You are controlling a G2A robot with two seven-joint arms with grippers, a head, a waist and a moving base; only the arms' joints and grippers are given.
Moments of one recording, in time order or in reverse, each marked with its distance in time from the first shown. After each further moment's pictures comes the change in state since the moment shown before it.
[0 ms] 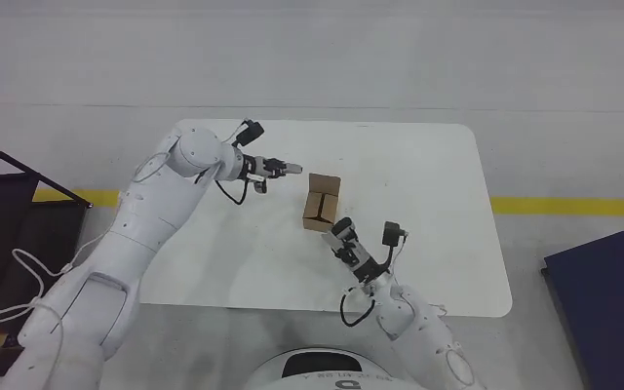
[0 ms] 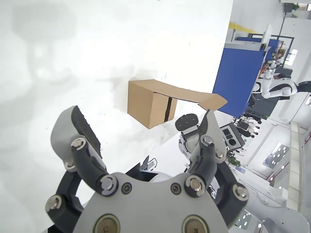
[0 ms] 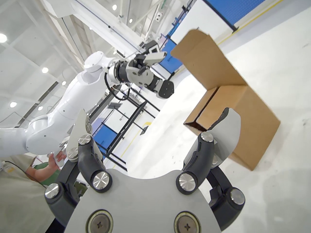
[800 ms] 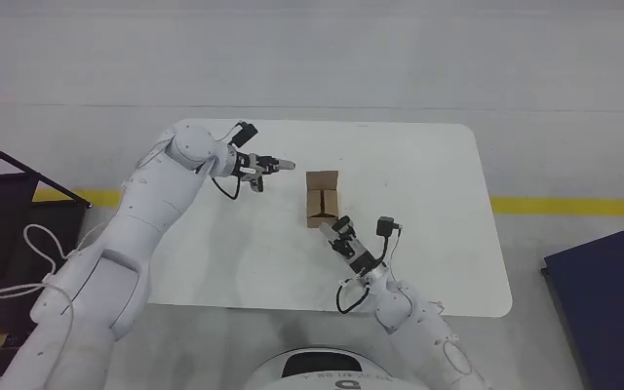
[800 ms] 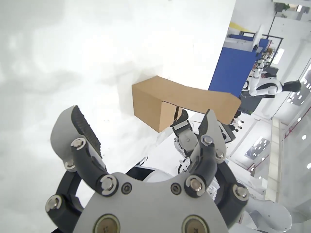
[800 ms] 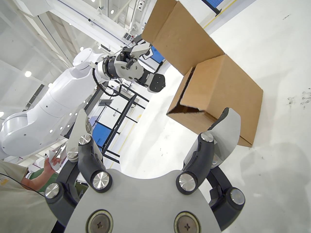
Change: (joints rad) left arm -0.096 -0.040 0.017 0.325 -0.079 -0.144 -0.006; right arm 0.045 -0.004 -0.023 0.039 0.055 0.098 0.010
